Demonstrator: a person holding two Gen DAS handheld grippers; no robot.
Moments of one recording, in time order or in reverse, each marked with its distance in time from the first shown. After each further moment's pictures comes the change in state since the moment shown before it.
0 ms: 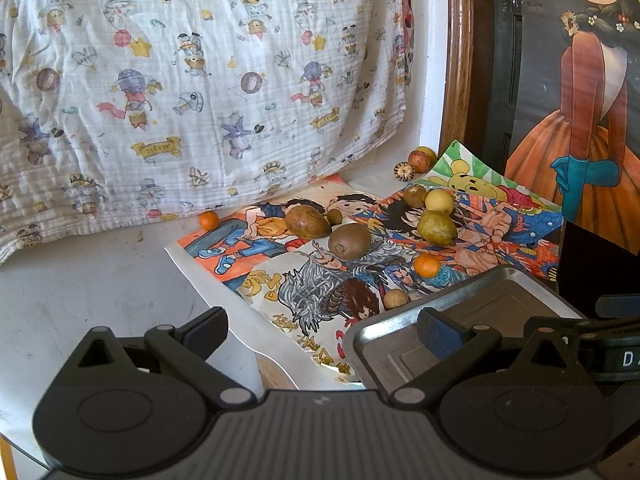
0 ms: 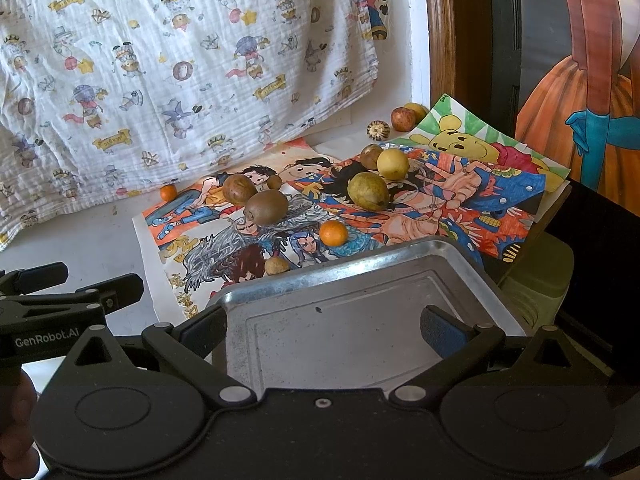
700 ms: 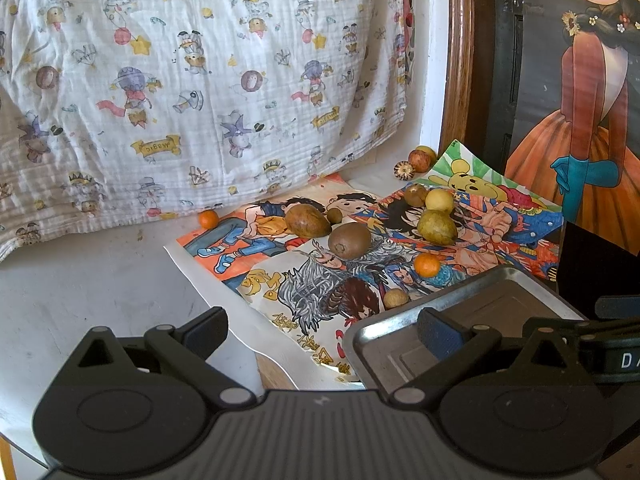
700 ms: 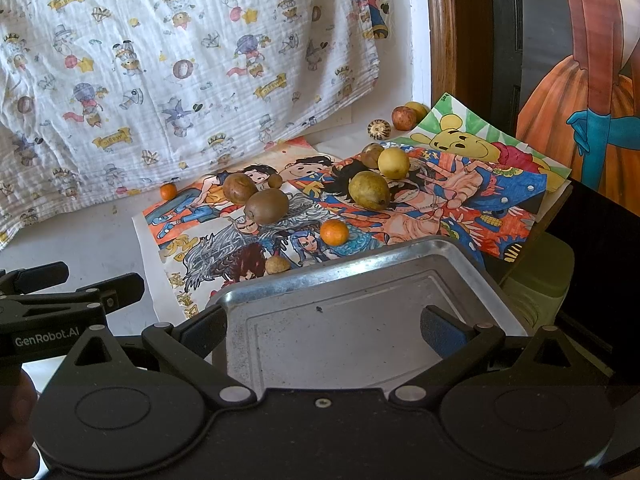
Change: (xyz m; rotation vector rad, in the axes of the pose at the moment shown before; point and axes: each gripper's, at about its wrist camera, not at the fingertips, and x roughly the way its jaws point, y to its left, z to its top) left arm -0.001 0.001 -0.002 -0.001 0.003 -0.002; right arm 0.001 0.000 0.000 -0.001 0.000 0.001
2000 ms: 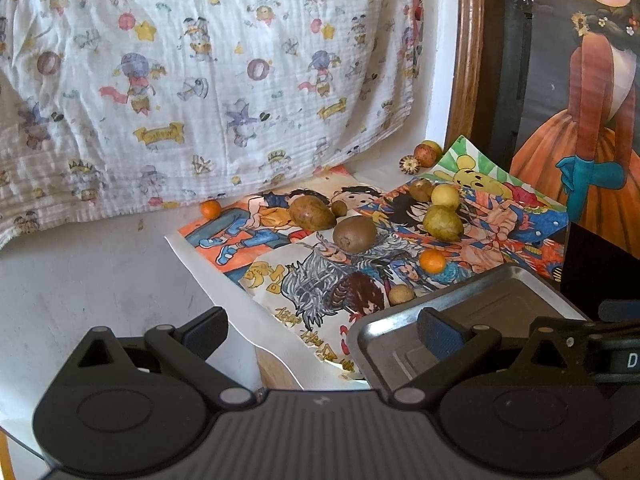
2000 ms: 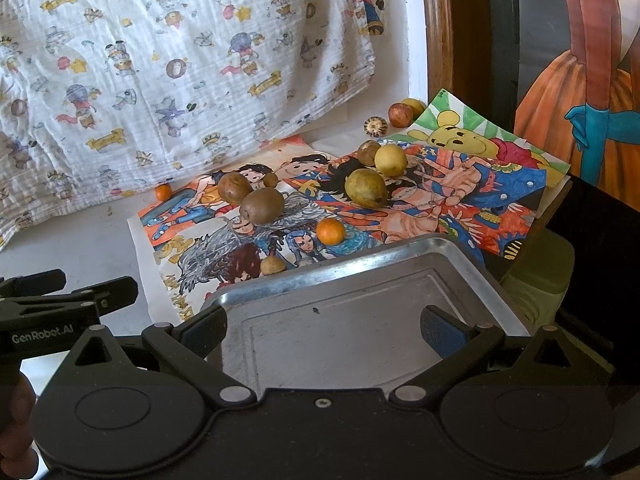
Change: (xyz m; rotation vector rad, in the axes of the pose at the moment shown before) left arm 0.012 0.006 0.001 -0.029 0.025 0.002; right arm 0.009 -0.004 0.000 0.015 0.001 -0.007
